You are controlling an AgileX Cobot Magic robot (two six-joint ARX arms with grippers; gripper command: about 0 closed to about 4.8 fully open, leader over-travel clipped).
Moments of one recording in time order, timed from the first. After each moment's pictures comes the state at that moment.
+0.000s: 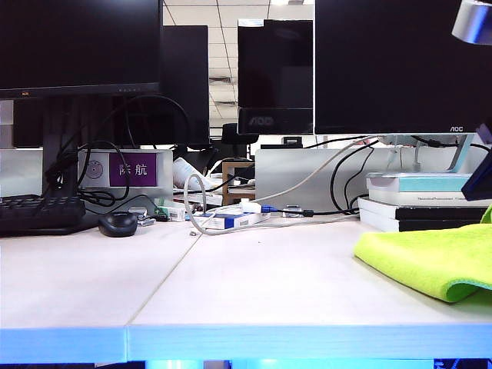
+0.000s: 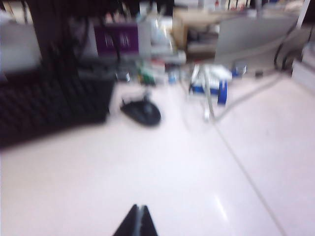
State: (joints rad) left arm -0.13 0.11 0.33 -0.37 0.07 0.02; right arm 0.83 0.50 0.21 -0.22 0.45 0.16
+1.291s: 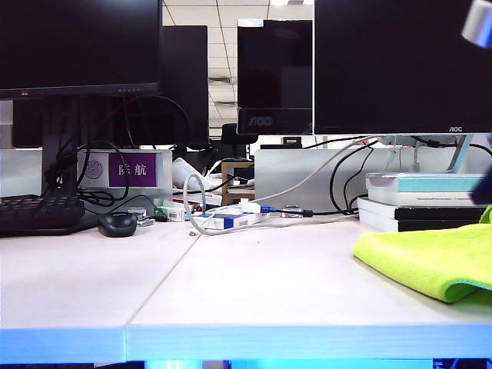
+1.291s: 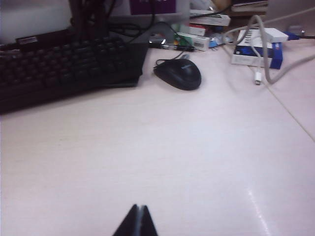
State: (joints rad) left arm -0.09 0.00 0.01 -0.17 -0.04 0.07; right arm 0.82 0.44 0.17 -0.21 0.48 0.16
